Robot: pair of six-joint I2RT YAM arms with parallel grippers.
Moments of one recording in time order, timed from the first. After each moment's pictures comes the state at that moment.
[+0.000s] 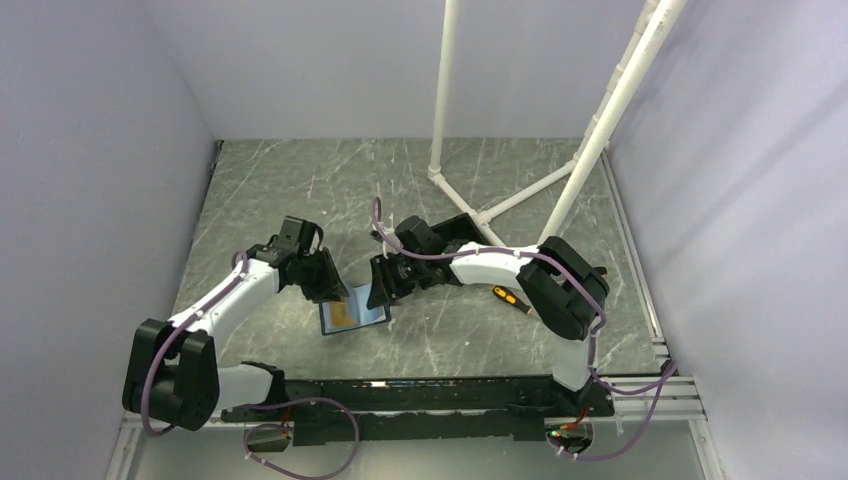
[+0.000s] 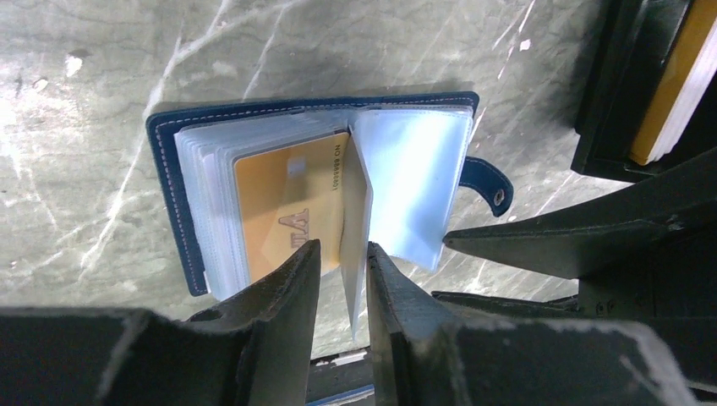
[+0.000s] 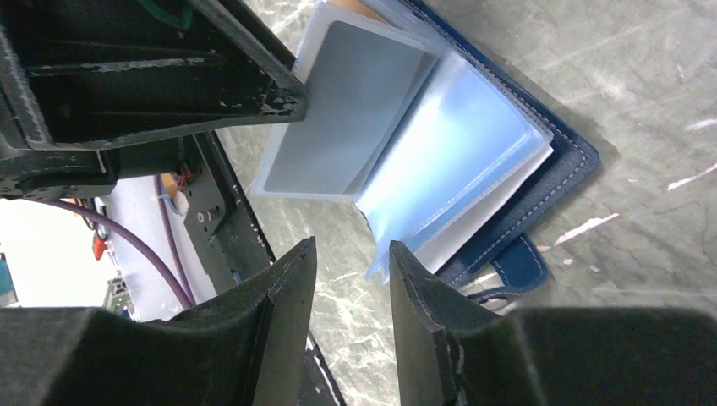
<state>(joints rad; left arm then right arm) -0.28 1.25 0.74 -0.60 0.24 -0.69 0.86 1.88 1.12 0.00 -0.60 0.50</state>
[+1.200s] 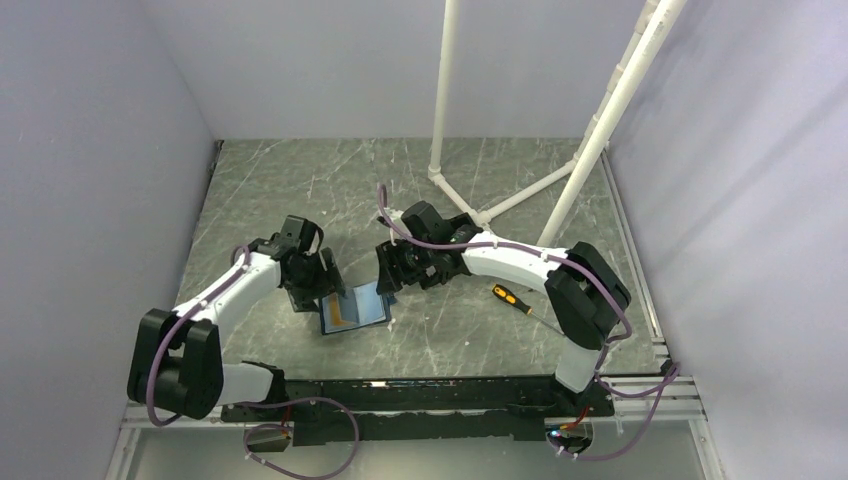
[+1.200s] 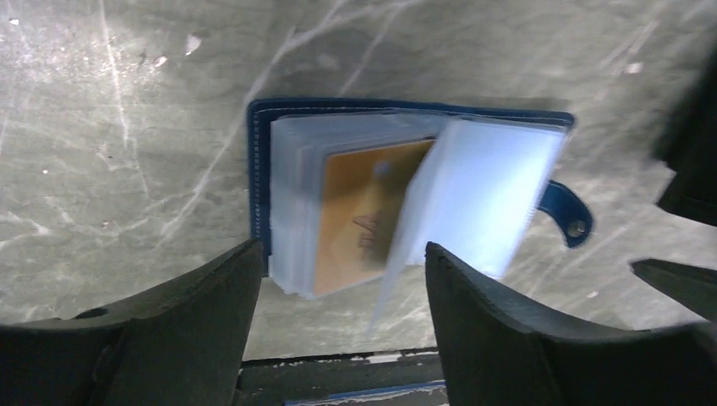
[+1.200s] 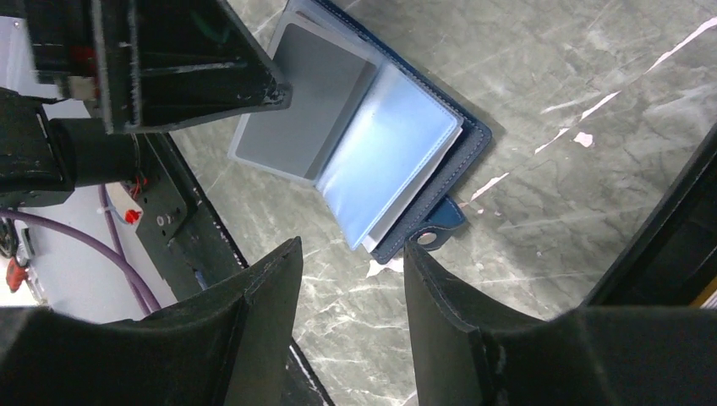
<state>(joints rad) -0.27 1.28 0.78 -0.72 0.13 -0.68 0.84 1.77 1.19 -0.24 -0.44 0.37</state>
